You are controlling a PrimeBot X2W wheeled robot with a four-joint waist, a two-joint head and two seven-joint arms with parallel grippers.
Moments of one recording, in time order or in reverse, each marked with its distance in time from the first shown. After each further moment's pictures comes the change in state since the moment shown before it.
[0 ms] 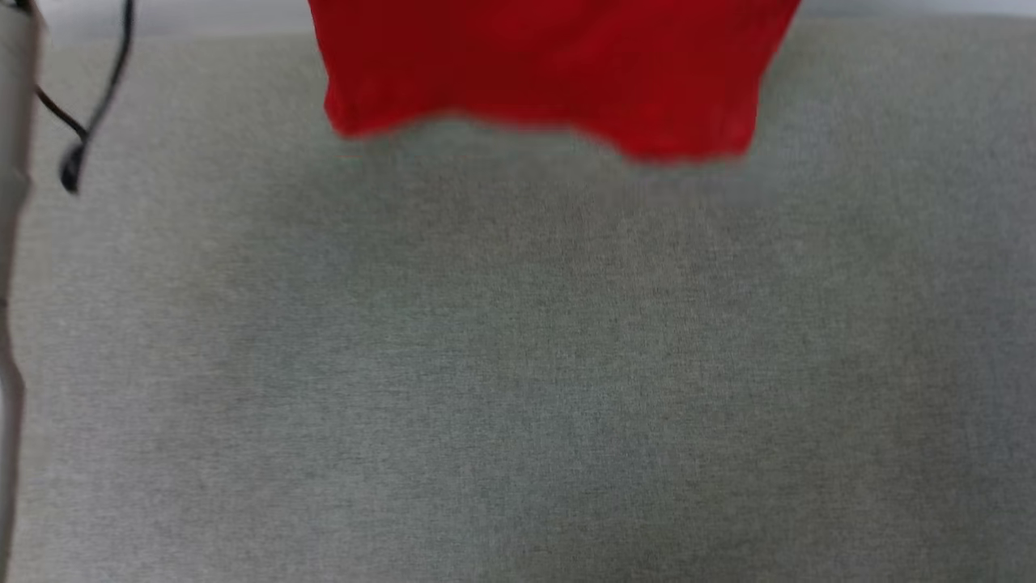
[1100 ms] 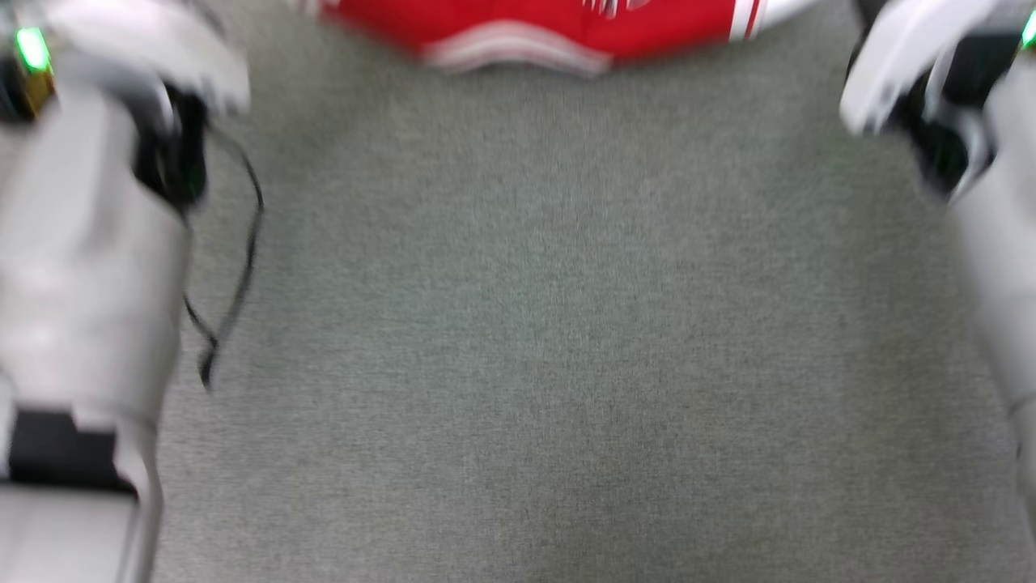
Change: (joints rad) left arm 0.205 -0.136 0.113 0.365 -0.070 -0.129 -0.194; right arm 0.003 0.120 0.190 0.564 0.103 0.000 -0.424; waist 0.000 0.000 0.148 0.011
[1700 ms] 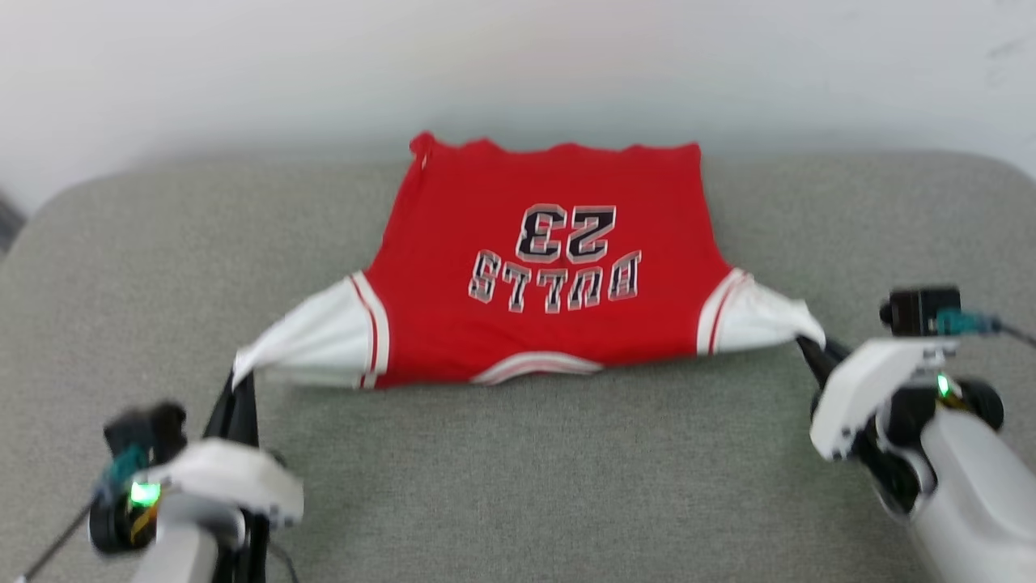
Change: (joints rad) left arm 0.881 -0.020 0.136 -0.440 0.062 0.102 -0.001; right arm 0.638 -0.073 0.071 -0.234 0.137 0.000 -0.054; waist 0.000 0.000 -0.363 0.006
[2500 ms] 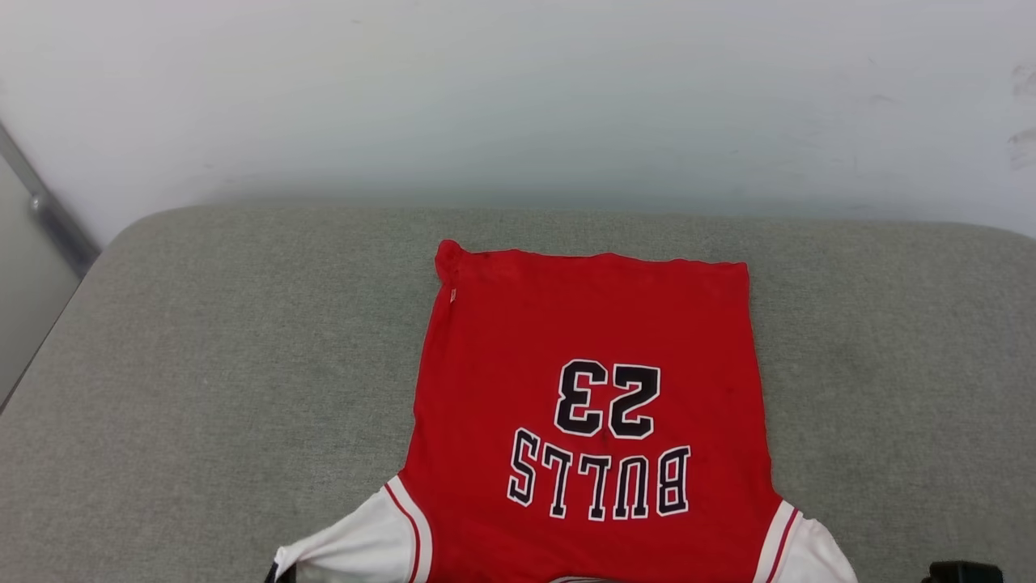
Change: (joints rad) left arm 0.633 0.031 -0.071 -0.614 0.042 0.234 0.228; right arm 0.818 0.165 -0.423 -0.610 -0.244 0.000 0.351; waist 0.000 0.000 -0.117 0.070
